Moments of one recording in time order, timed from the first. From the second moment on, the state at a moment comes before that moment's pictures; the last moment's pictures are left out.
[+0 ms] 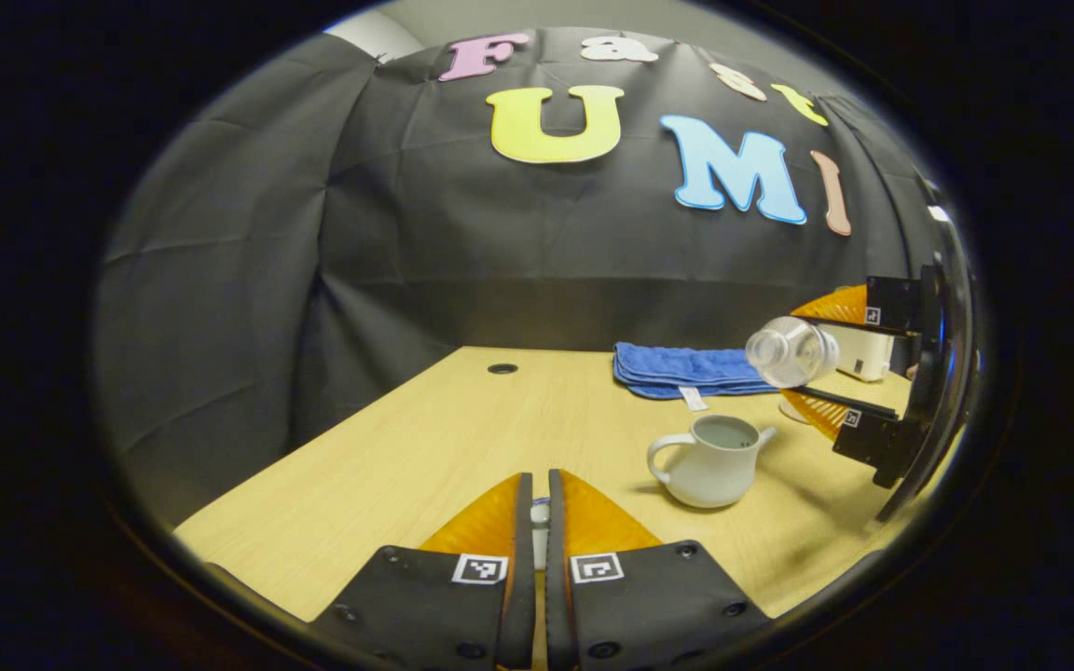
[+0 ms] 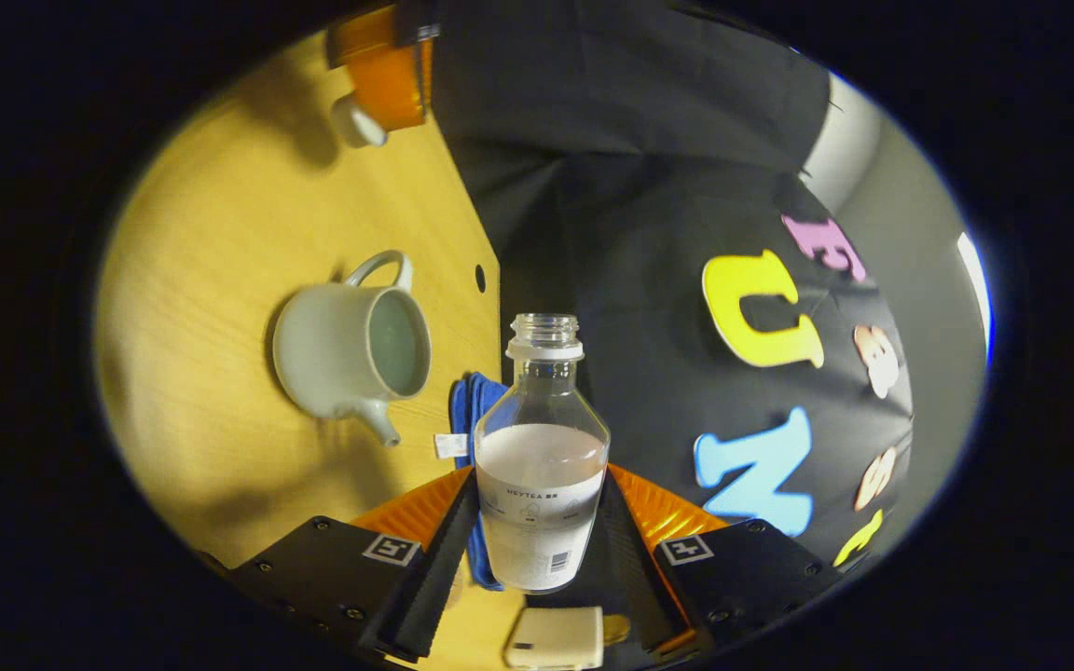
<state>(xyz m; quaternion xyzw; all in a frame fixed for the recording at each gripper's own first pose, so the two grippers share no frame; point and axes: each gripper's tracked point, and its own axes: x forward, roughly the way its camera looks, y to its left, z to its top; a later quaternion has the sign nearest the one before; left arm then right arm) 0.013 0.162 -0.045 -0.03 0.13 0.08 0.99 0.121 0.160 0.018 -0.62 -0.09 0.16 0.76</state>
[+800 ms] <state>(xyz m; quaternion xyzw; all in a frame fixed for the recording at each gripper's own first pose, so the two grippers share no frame) 0.014 0.162 -0.046 -0.03 0.13 0.08 0.99 0.215 0.051 0.020 -0.16 0.09 0.12 0.98</state>
